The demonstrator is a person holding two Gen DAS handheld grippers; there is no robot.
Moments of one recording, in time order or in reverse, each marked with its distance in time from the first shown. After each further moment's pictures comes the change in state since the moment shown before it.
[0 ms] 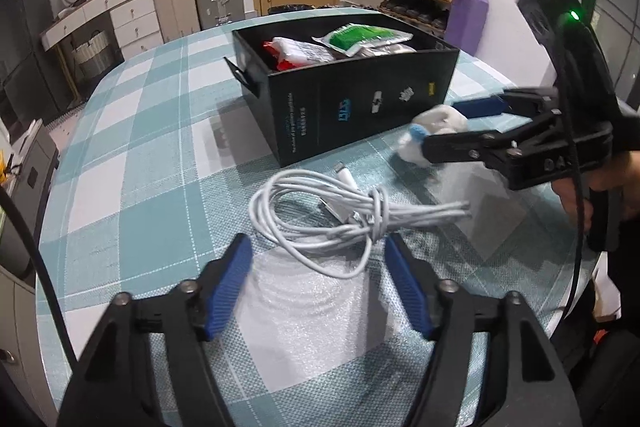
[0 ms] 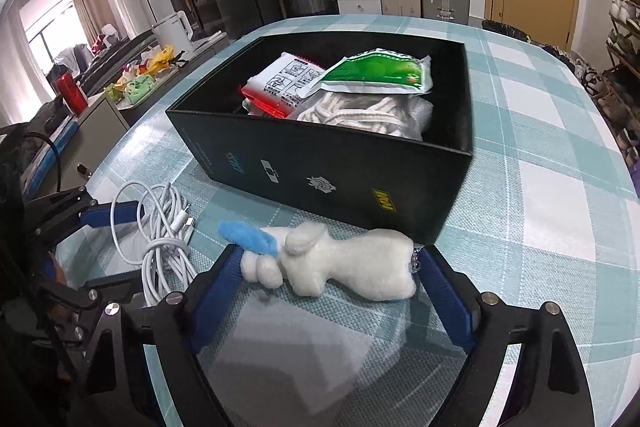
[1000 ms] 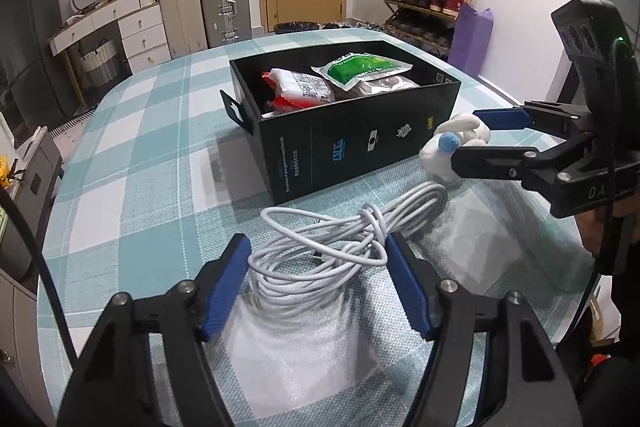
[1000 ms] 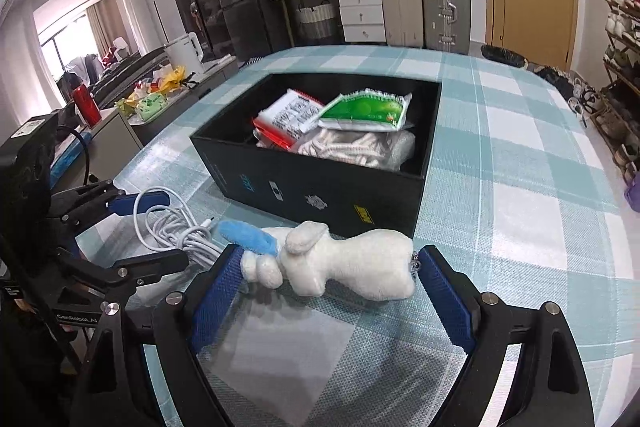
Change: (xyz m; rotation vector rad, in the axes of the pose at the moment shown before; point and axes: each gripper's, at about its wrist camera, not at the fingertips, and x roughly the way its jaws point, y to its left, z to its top) left arm 0.002 -0.009 0.016 -0.010 -0.064 0.021; right arm -0.039 -0.001 -0.004 -0.033 -0.109 0.010
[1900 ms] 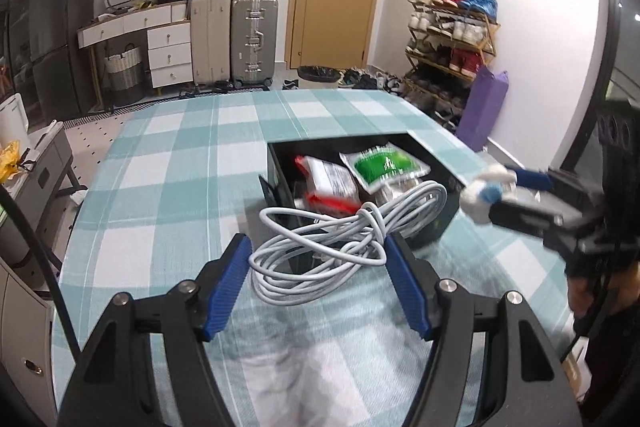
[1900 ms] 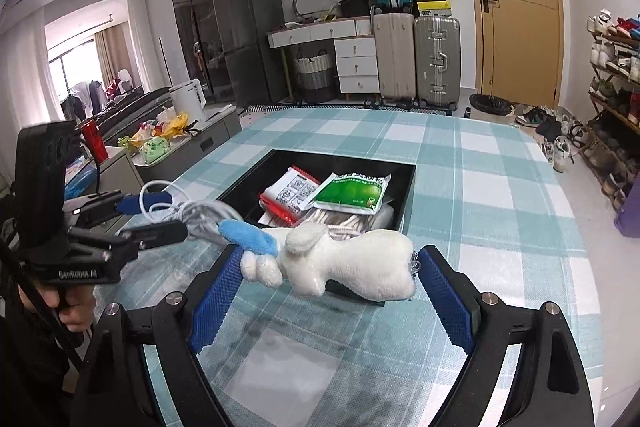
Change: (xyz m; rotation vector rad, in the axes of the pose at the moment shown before) left arm -0.027 0.024 0.045 -0.141 -0.158 0.010; right arm -0.049 -0.003 0.023 -0.009 -0.178 -0.023
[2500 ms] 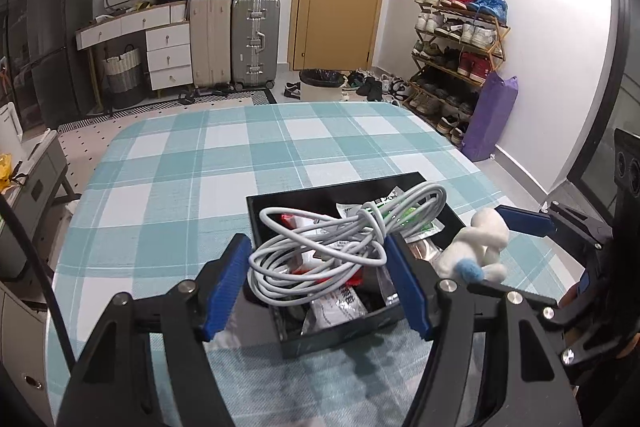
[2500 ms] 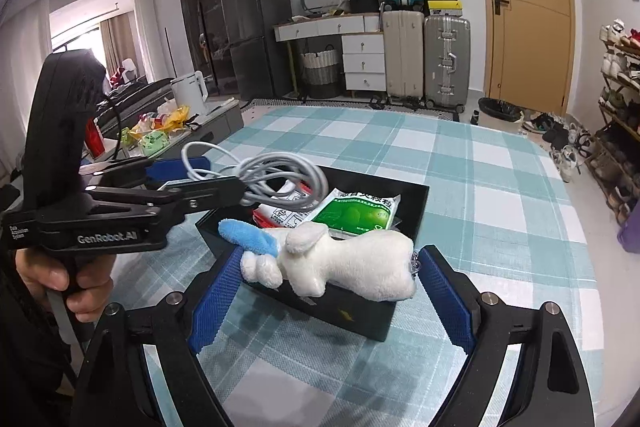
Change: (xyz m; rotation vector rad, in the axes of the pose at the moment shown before) left arm 0.051 -0.008 0.048 -0.001 0.014 0.013; right arm 0.029 0.002 0.021 -0.039 0.026 0.018
